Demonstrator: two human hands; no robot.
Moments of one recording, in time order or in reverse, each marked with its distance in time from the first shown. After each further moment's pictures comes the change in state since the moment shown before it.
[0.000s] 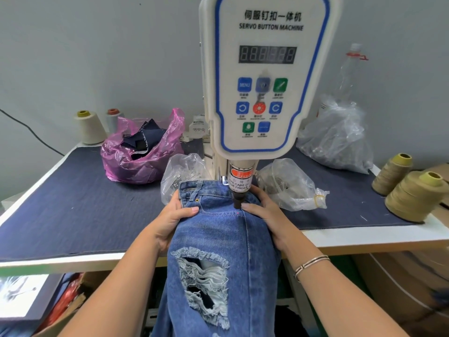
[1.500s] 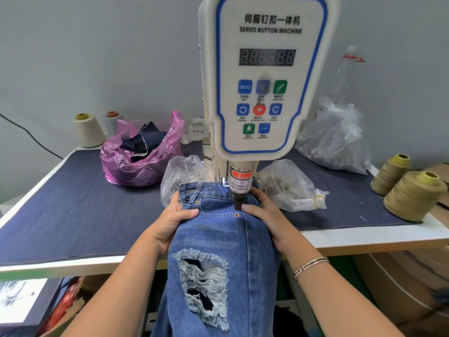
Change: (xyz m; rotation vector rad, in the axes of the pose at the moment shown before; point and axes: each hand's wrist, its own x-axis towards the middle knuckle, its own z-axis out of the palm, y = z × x) left_hand 0.001 0.000 -0.001 -0.018 0.002 -0.004; right_hand -0.002 -0.004 0.005 0.077 0.020 0.009
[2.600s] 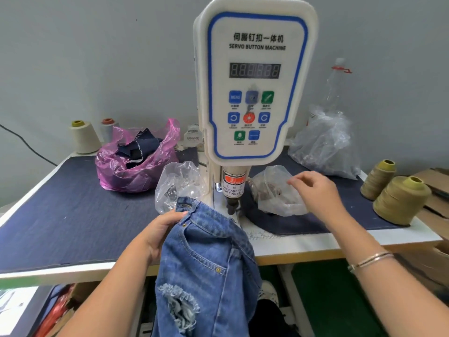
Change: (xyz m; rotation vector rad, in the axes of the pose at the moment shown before) left_hand -0.015 0.010 0.005 0.068 0.056 -0.243; right_hand -0.034 -0.088 -0.062 -0.890 0.560 -0.294
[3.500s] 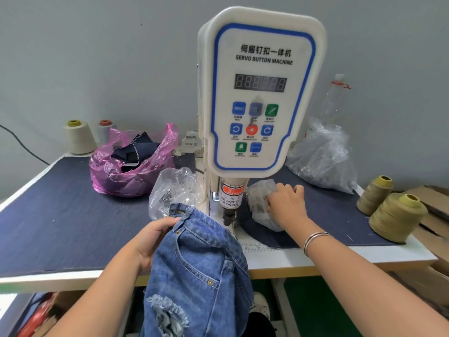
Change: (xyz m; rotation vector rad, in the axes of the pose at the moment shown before) left_hand 0.003 -0.001 -0.003 -0.040 -0.009 -0.093; right_hand 0.041 0.020 0.068 -1.128 -0.188 -0.262
